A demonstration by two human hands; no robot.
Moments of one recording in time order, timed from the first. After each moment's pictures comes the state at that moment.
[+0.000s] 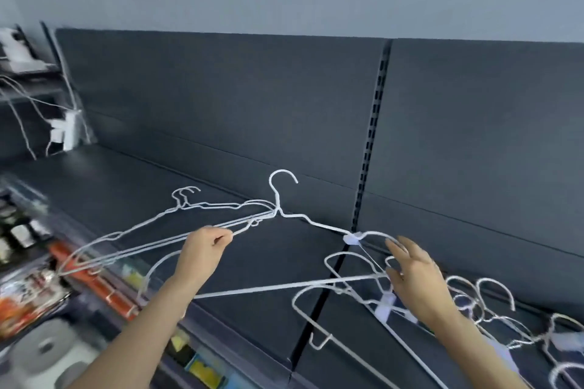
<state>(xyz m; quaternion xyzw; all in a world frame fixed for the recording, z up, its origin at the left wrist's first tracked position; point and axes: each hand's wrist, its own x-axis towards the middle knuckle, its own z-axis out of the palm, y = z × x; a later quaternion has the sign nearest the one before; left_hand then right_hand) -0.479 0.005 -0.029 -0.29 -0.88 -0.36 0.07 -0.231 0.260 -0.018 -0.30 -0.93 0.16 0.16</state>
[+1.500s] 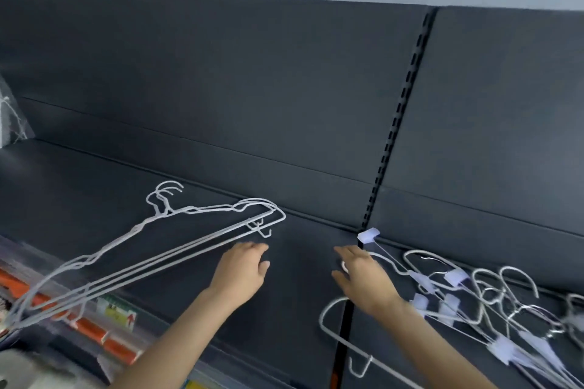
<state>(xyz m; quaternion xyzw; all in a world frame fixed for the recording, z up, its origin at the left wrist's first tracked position) -0.509 0.046 -0.055 -0.42 -0.89 -0.17 -0.03 -0.350 0.205 -0.052 -0.27 -0.95 0.17 0.05</state>
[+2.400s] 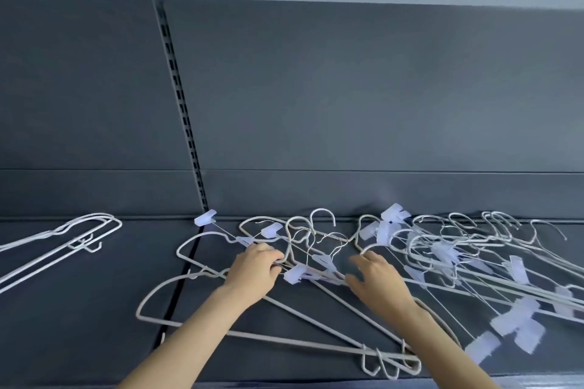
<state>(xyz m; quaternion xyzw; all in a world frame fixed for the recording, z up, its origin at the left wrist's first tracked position) -0.264 0.215 -0.059 -0.62 -0.76 -0.14 -0.11 -0.045 0.293 -0.061 -0.48 -0.86 0.12 0.09</state>
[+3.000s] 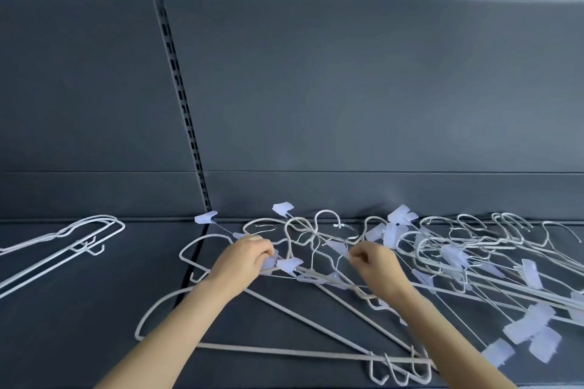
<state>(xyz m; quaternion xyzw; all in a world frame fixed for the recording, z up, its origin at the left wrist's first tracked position) -0.302 0.216 -0.056 -0.65 -0.72 -0.22 -0.10 -0.066 0.305 -0.040 -0.49 -0.79 0.29 0.20</state>
